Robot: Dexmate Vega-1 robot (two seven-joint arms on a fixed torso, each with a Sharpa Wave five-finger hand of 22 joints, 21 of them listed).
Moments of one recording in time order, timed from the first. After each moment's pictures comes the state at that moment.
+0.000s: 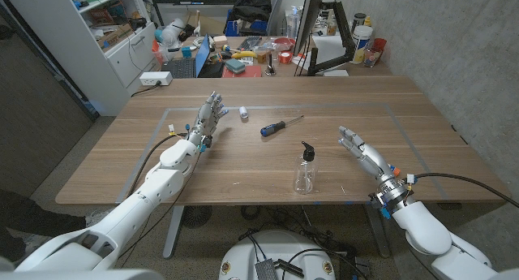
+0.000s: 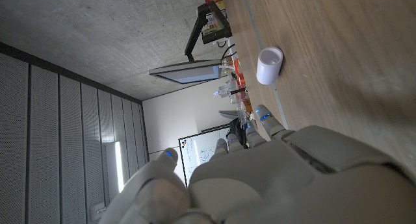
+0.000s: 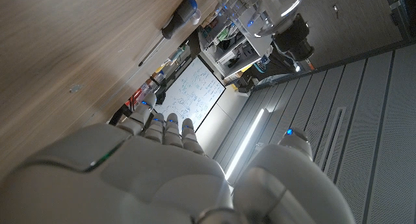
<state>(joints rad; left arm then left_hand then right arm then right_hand) 0.83 0.51 0.40 -1.26 -0.66 -0.28 -0.09 0.00 0.06 0.34 0.19 0.25 -0.17 -0.08 0.19 0.18 -0.17 -0.12 0.20 0.18 -0.17 -0.03 0.19 0.18 -0.17 -0.03 0.68 0.19 -1.56 -0.80 -0.19 -1.85 0.12 0.55 -0.27 0.24 -0.16 0.05 -0.08 0.30 0.00 0.12 0.20 0.19 0.00 0.15 0.21 0.19 -0.05 0.11 0.18 0.17 -0.02 0.03 0.50 0.17</state>
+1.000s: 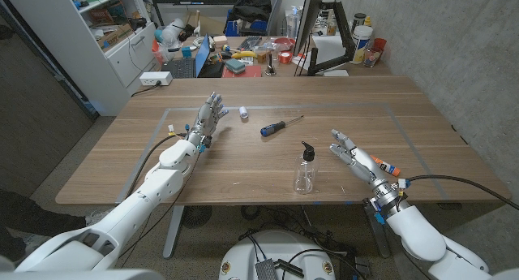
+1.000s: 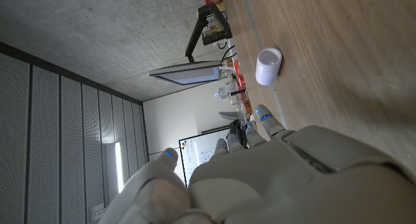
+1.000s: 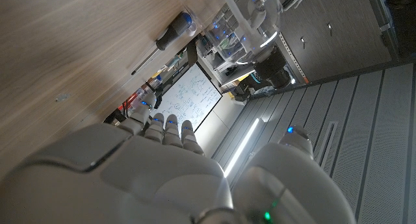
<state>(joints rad) 0.82 0.50 0.40 -1.23 -0.66 -0.29 -0.11 0.00 0.06 0.34 0.19 0.25 -0.17 -0.08 0.19 0.18 -0.17 -0.12 0.20 0.18 -0.17 -0.03 0.19 0.18 -0.17 -0.03 0.68 0.19 -1.59 -0.80 -0.20 -1.92 0.02 0.49 -0.32 0.26 -0.16 0.04 -0.09 0.32 -0.02 0.12 0.19 0.19 -0.02 0.15 0.20 0.19 -0.05 0.11 0.18 0.17 -0.02 0.03 0.49 0.17</state>
